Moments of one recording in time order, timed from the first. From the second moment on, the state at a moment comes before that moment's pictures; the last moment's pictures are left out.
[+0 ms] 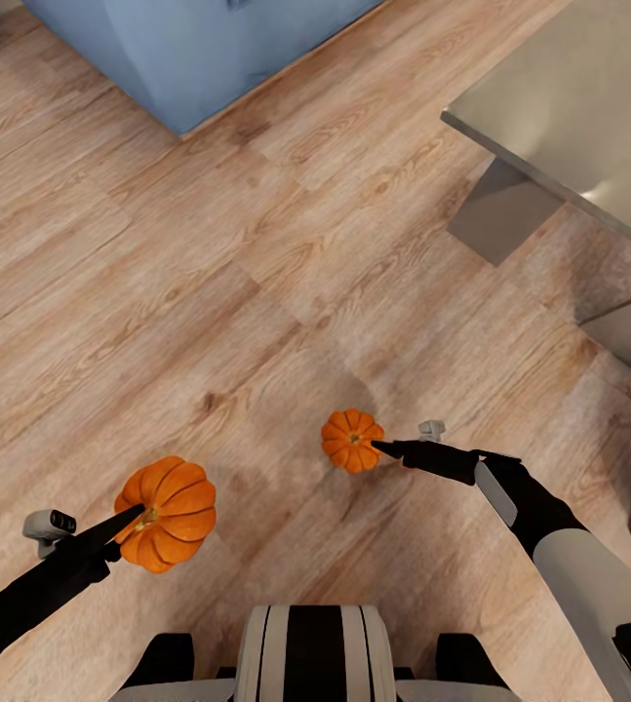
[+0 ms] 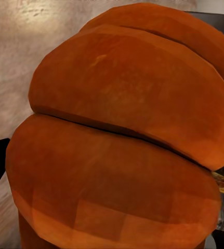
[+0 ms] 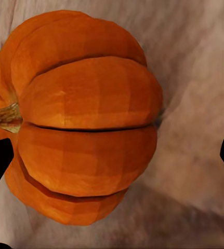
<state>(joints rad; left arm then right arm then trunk) -0.09 0.13 0.50 -1.60 0.77 1.04 -0.98 -0.87 -0.21 0.20 -0.63 -0.46 0.39 0.81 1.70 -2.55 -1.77</state>
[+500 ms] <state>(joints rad) -0.09 0.14 0.50 -1.60 0.78 1.04 -0.97 -0.87 -0.21 0.20 -0.63 -0.46 0.39 0.81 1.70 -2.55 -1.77</state>
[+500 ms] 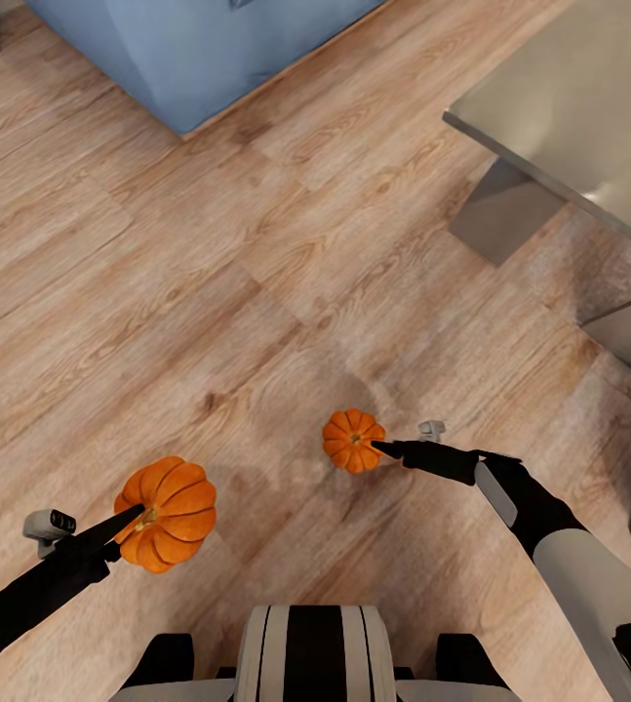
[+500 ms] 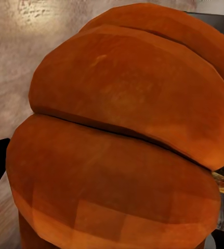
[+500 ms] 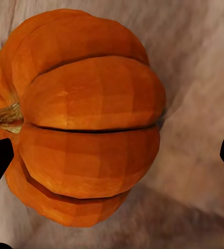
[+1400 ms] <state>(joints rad) -0.09 0.14 0.50 -1.60 0.78 1.04 -0.98 -0.87 -0.21 0.20 -0.63 -0.46 0.39 0.81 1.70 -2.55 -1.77</state>
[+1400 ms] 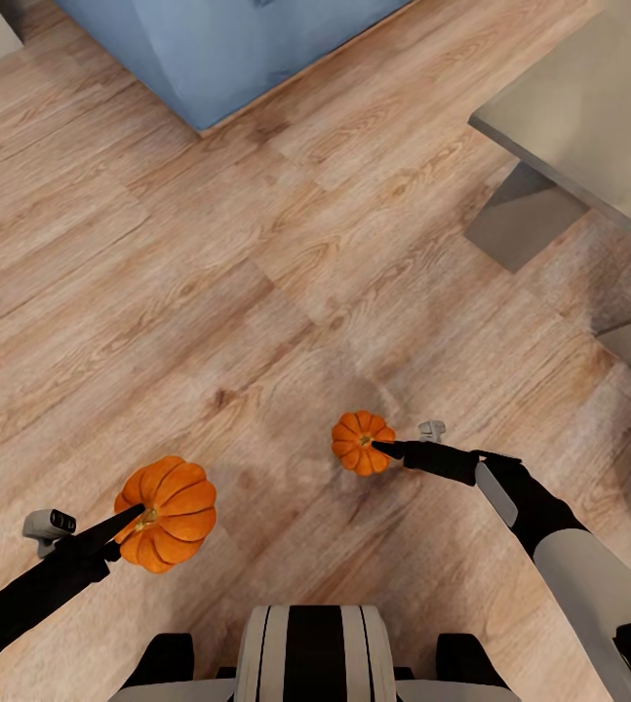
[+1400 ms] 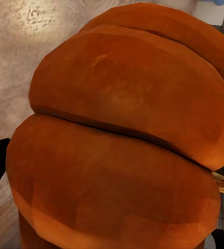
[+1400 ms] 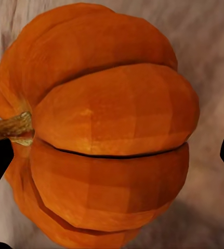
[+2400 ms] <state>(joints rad) -0.09 0.13 0.49 -1.60 0.78 1.04 -0.98 -0.87 -0.21 0.20 -0.62 -0.46 0.44 0.80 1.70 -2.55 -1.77</state>
